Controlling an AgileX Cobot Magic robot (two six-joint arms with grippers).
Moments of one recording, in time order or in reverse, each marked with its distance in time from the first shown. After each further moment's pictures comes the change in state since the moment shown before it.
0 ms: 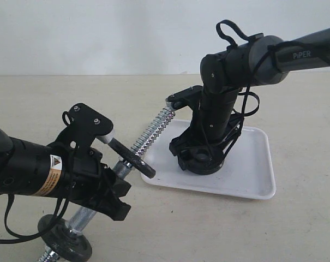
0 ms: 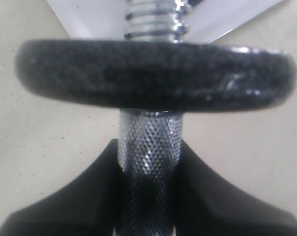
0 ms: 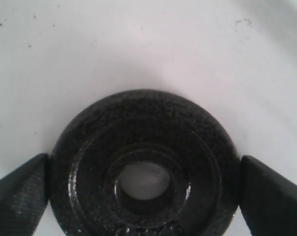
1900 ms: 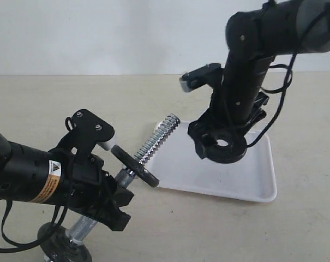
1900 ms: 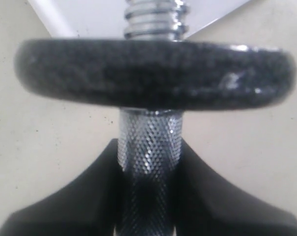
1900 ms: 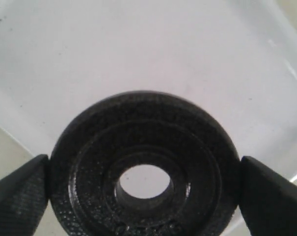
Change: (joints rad) left arm 0.000 -0.004 0.020 0.000 -0.057 0.012; right arm -0.052 -0.265 0.064 0.026 0.138 -0.092
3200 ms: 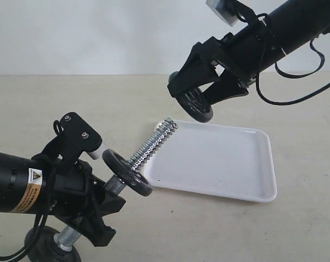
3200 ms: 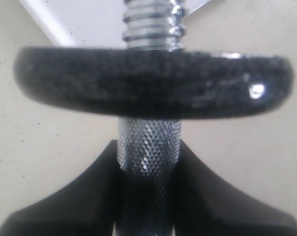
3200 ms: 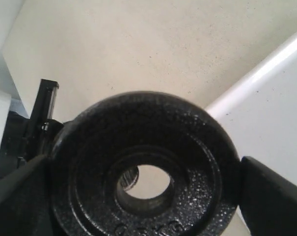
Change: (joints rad) left arm 0.000 -0.097 0.063 -0.006 -0.010 0.086; right arm -0.241 -0.119 0.000 0.922 0.255 -0.598
